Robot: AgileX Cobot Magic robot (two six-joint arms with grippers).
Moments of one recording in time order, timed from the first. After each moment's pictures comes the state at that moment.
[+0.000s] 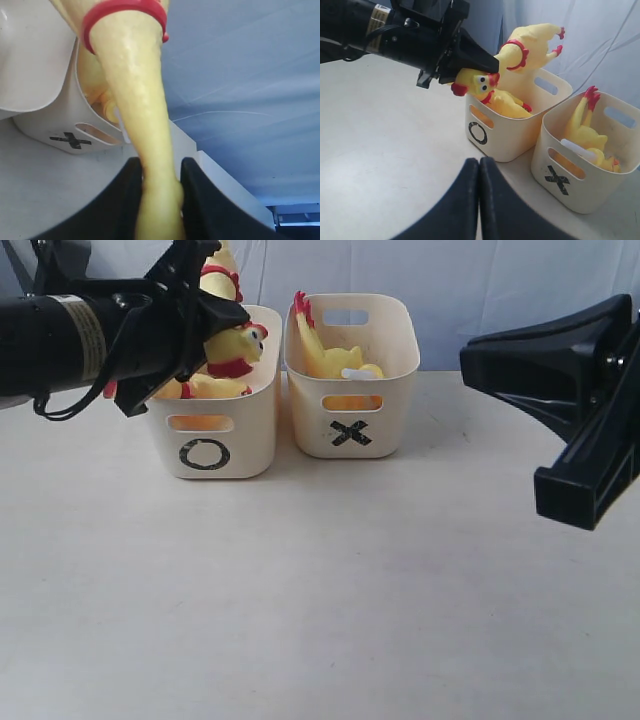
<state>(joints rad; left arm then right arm) -0.46 1.43 -0.91 0.98 -0.20 -2.10 0.56 0.82 -0.76 0.72 0.42 -0.88</state>
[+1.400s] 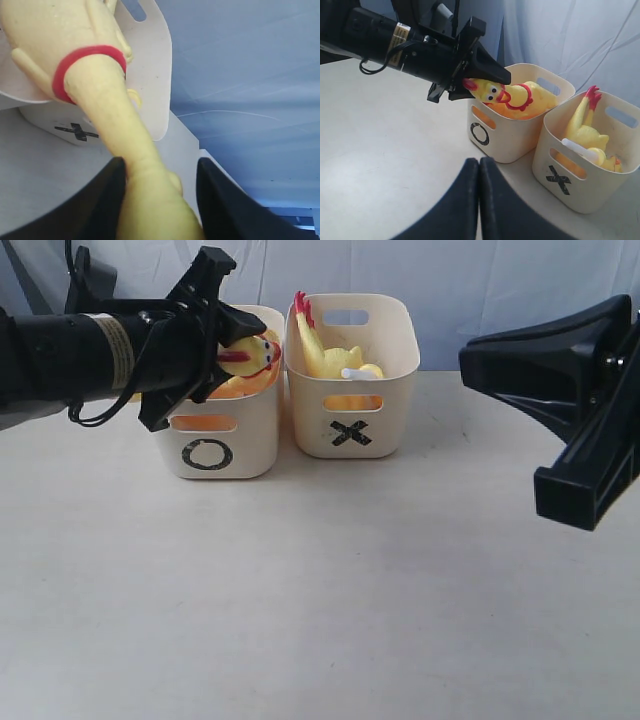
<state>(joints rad) -0.46 1.52 -0.93 0.91 -0.24 -2.10 0.56 0.82 -0.76 0.73 0.43 -0.88</state>
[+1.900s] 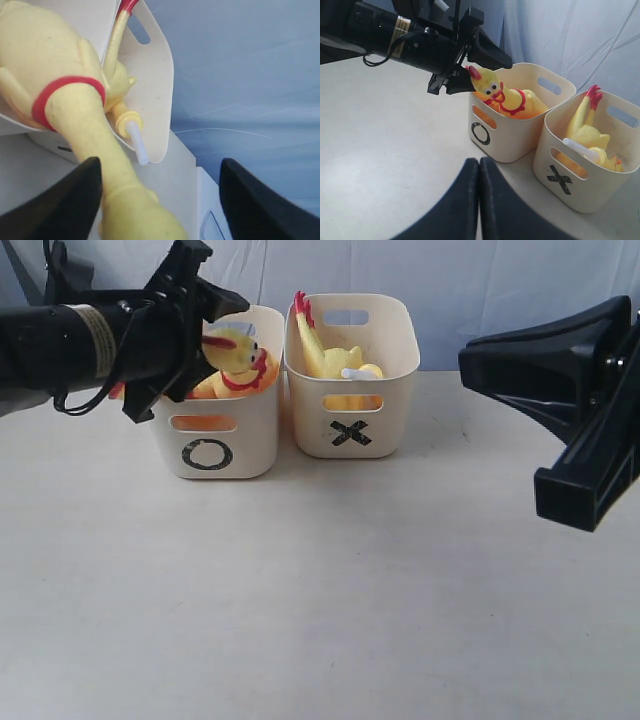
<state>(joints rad) -0.41 1.52 -0.94 0.88 -0.24 -2.09 0.56 0.82 -0.76 0.73 0.43 -0.88</state>
